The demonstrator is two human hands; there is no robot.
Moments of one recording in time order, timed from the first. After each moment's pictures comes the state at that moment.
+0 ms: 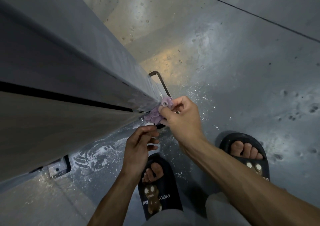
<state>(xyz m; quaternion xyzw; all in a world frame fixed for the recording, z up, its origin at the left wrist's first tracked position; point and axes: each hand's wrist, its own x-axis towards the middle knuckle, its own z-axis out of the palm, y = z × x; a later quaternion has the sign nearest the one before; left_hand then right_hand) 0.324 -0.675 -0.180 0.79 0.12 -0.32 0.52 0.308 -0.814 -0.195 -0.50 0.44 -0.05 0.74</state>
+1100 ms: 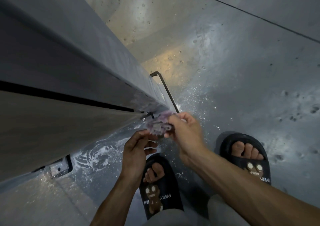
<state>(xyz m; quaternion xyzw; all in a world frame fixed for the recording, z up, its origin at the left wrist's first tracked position) 0.318 -0.671 -0.171 0.78 0.18 -0.30 0.53 0.285 -0.808 -0.168 -0.32 0.49 0.02 0.81</state>
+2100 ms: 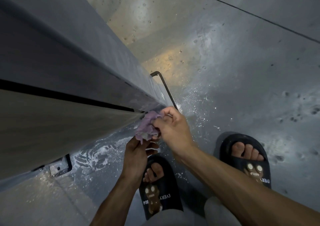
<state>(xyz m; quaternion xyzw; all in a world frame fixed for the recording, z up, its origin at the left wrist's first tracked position) 0.315 -0.677 -0.170 0.77 0.19 -0.30 0.53 0.297 -0.800 -0.176 -0.45 0.38 0.04 0.81</state>
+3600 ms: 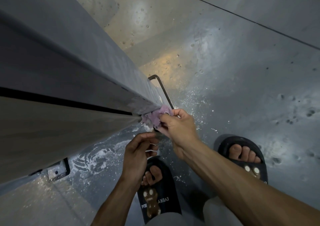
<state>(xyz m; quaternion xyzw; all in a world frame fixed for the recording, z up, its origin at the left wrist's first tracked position) 0.314 -0.674 -0.177 0.77 0.14 -0.32 0.54 0.306 -0.812 -0.177 -0.30 0.48 0.01 0.82</state>
